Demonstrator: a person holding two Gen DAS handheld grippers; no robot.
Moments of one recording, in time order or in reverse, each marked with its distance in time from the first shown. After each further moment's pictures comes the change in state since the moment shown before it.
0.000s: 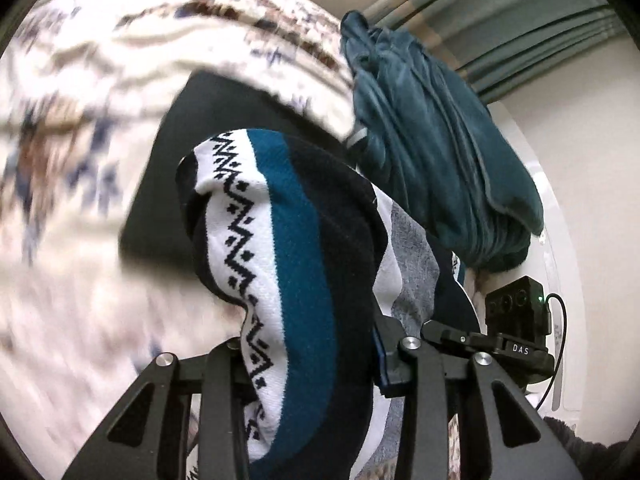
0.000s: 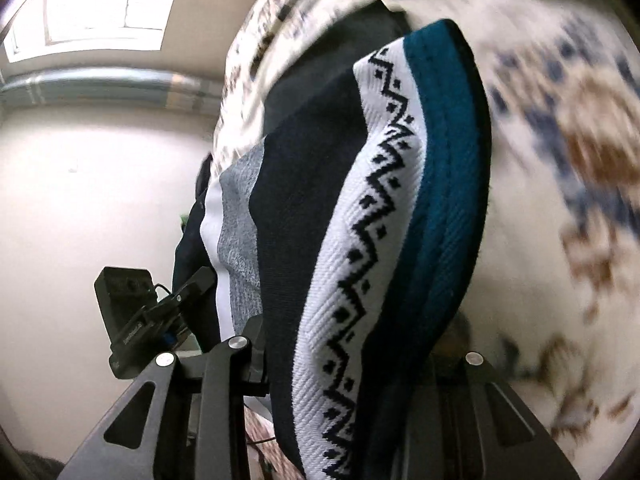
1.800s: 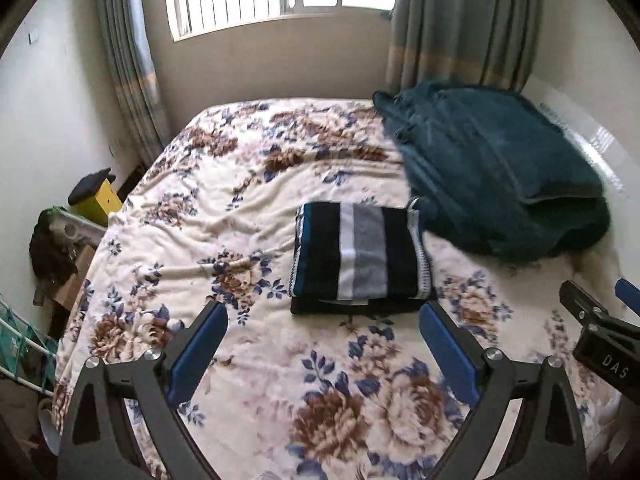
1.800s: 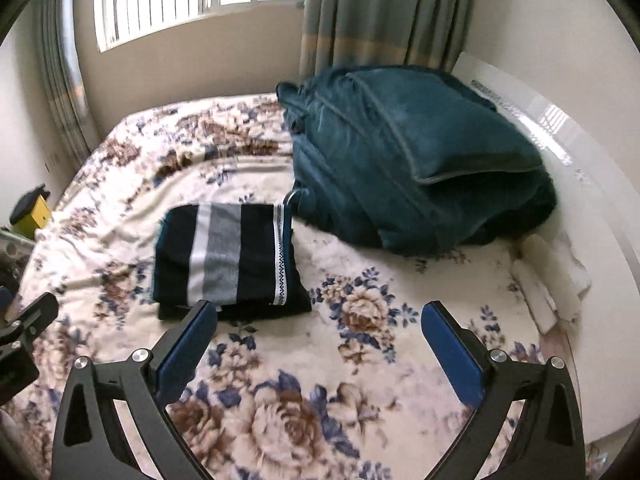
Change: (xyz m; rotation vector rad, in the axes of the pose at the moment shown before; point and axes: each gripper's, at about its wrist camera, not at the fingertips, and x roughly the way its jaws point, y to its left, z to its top) left arm -0.218 -0.176 -0.069 0.332 -0.254 0.604; right arm -0.163 0.324 -0.160 -0.370 -0.570 -0.991
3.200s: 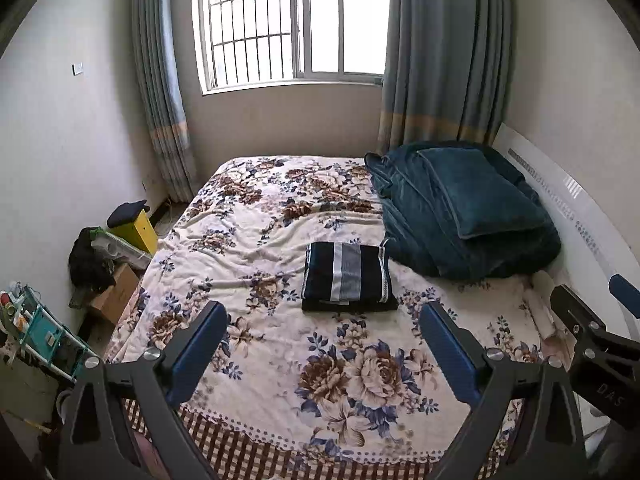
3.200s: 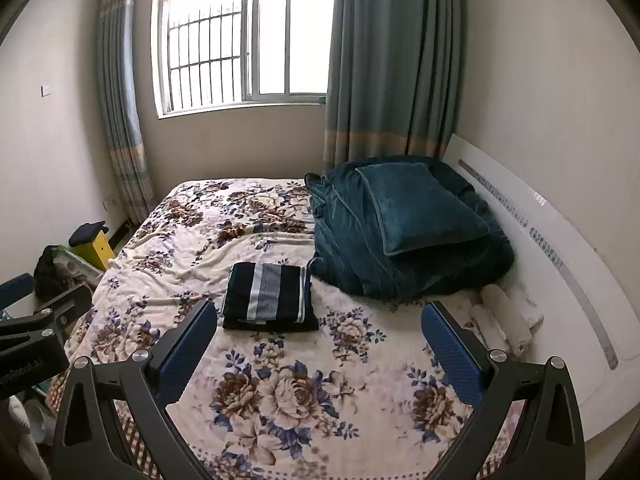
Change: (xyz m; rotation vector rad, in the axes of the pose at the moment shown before) left arm -0.279 -0.014 -0.028 -0.025 -0.137 0.026; right arm -0.391 -0.067 -0.016 -0.047 -0.212 0.116
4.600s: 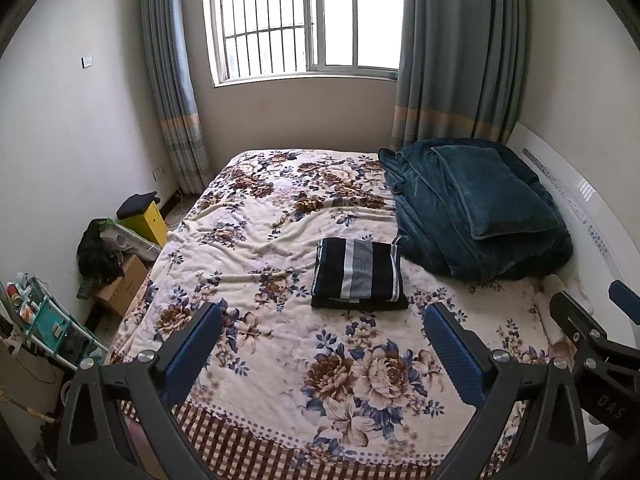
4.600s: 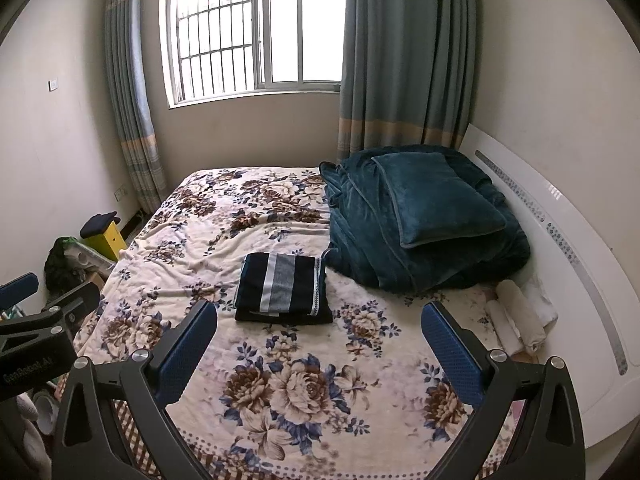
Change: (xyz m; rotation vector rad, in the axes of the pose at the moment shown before) left arm 0.005 0.000 0.001 -0.023 0.012 0.048; right arm 0.024 -0.002 -0.005 0.000 0.031 0.043
